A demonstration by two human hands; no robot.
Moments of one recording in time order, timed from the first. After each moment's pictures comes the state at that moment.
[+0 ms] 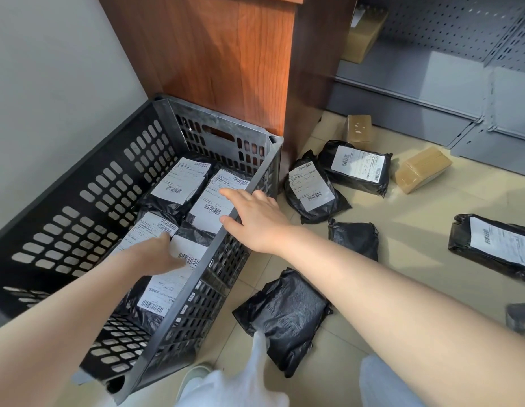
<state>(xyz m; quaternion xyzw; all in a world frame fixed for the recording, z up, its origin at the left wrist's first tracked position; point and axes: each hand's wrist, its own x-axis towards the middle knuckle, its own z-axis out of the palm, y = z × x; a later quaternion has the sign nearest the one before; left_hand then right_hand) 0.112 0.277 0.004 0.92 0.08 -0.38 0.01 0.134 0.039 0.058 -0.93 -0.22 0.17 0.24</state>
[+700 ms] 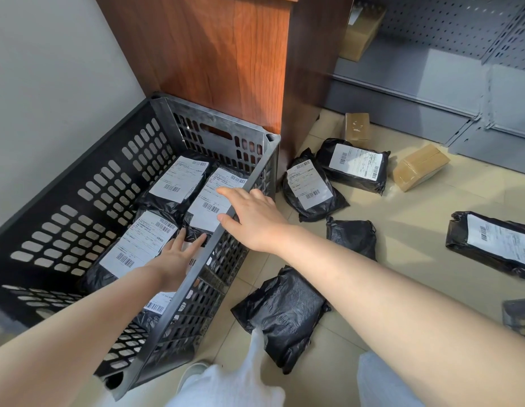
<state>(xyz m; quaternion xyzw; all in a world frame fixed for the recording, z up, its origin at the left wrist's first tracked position) 0.097 0.275 -0.059 0.93 -0.07 -0.35 0.03 0.133 0.038 0.053 -0.93 -0.22 0.15 0.25</state>
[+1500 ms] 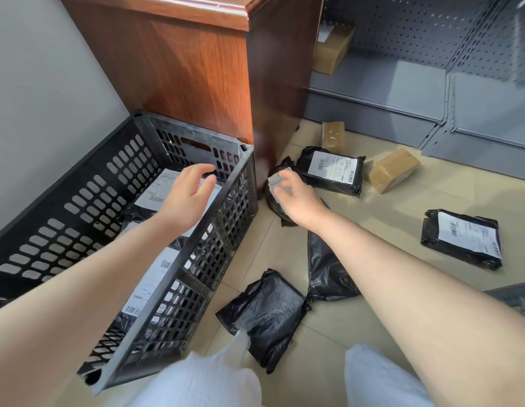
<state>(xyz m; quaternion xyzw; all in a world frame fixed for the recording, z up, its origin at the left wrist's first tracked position) 0.144 0.152 0.087 0.93 -0.03 -0.03 0.37 0.157 -0.082 0.046 -0.88 0.03 0.12 0.45</state>
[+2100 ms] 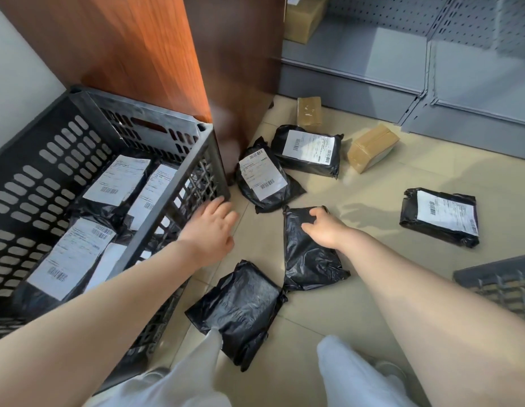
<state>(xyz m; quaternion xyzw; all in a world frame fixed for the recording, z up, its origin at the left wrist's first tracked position) 0.132 0.076 -0.021 0.96 -0.26 -0.13 -0.06 0.130 -0.199 -0.057 -0.89 0.16 0.30 0.31</state>
